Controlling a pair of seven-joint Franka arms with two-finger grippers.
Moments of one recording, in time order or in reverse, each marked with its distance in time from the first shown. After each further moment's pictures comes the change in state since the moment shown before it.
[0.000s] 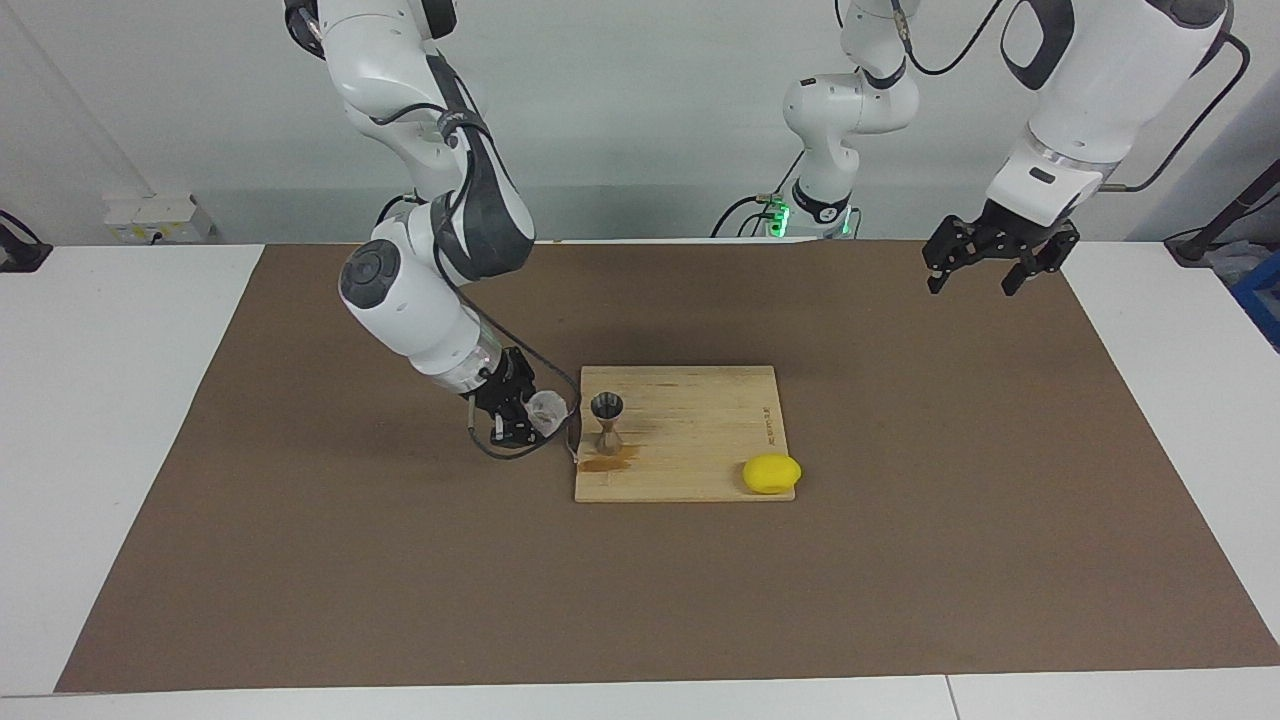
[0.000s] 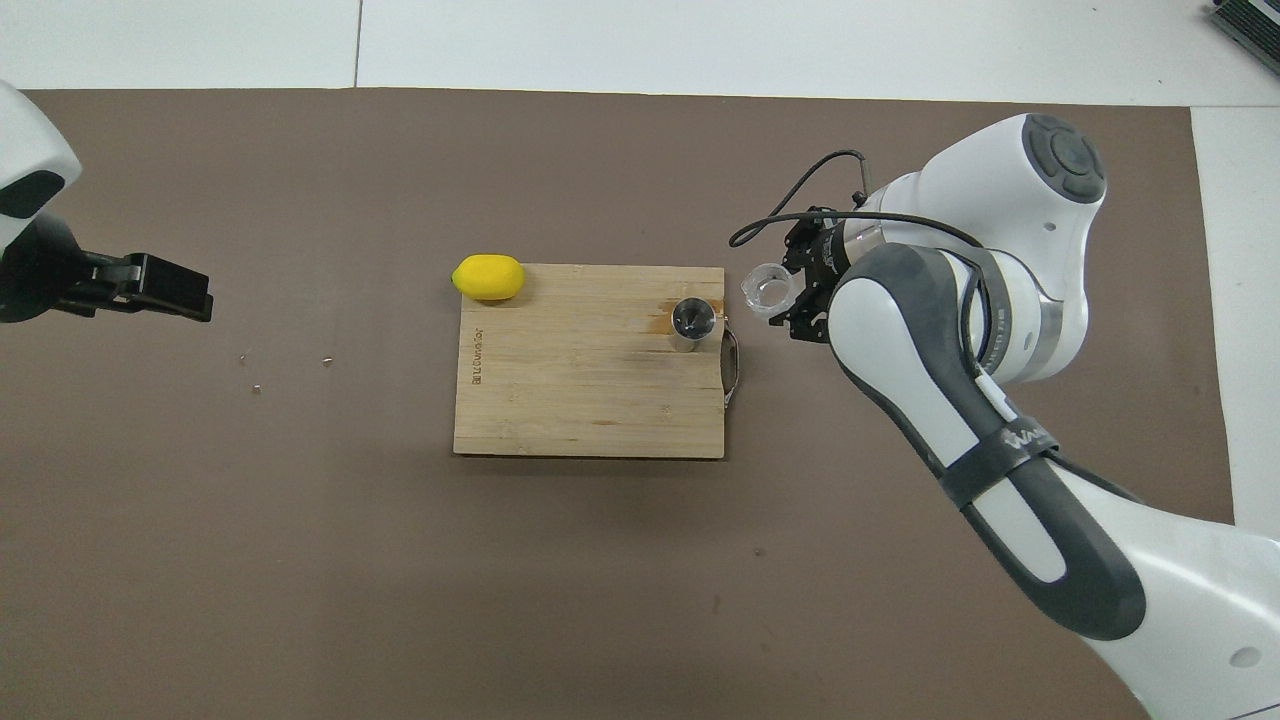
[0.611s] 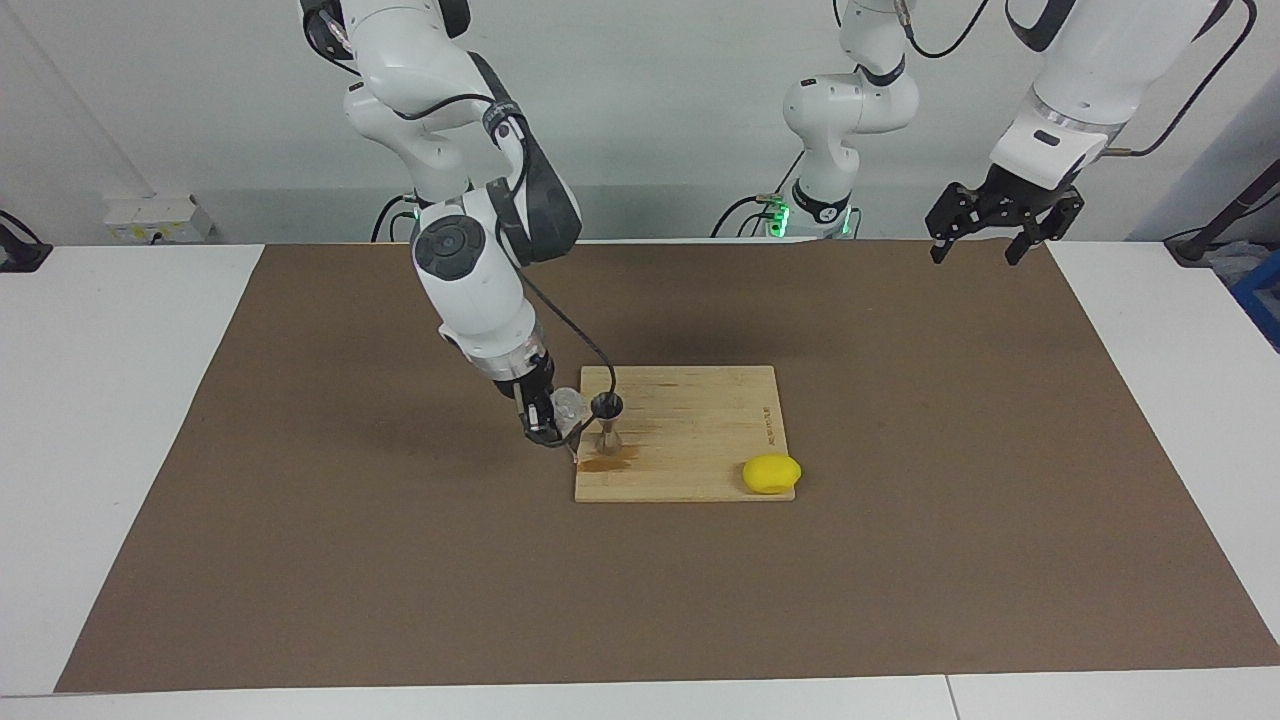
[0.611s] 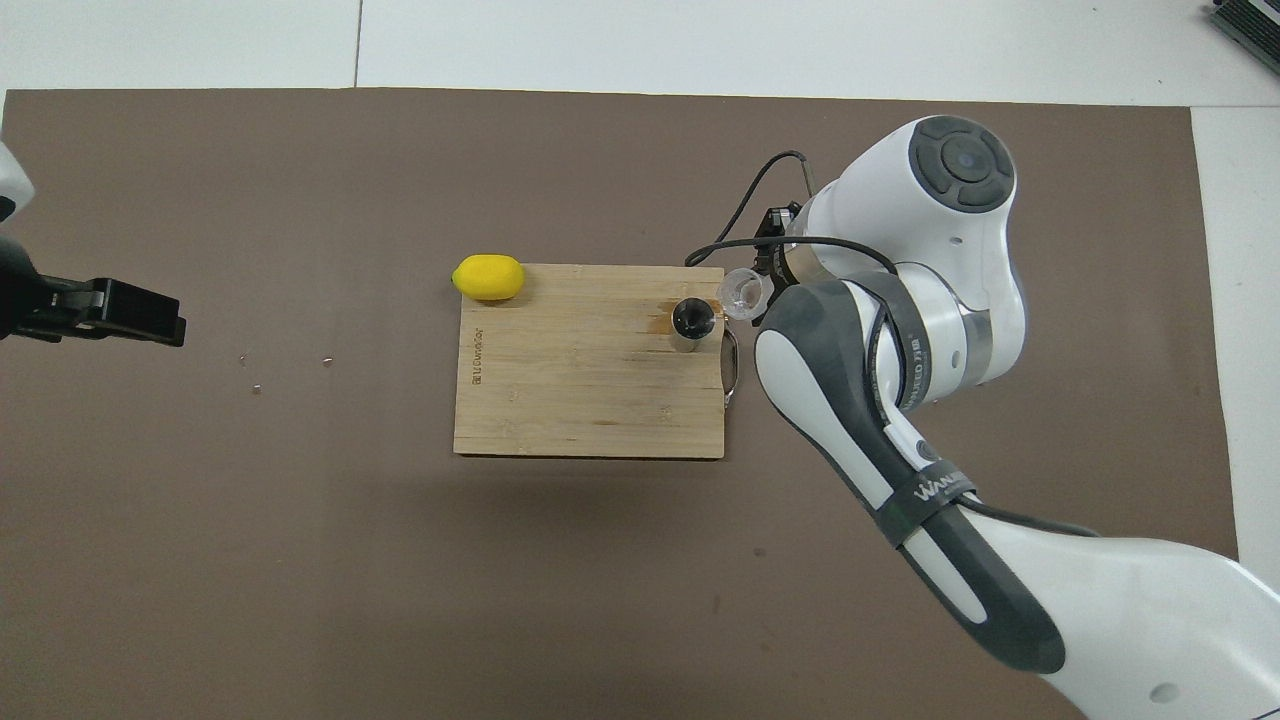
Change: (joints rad) left arm 0.010 -0.051 0.000 -0.007 0.000 -0.042 0.000; right arm 0.088 0.016 0.000 0.049 -0.203 -0.014 0.053
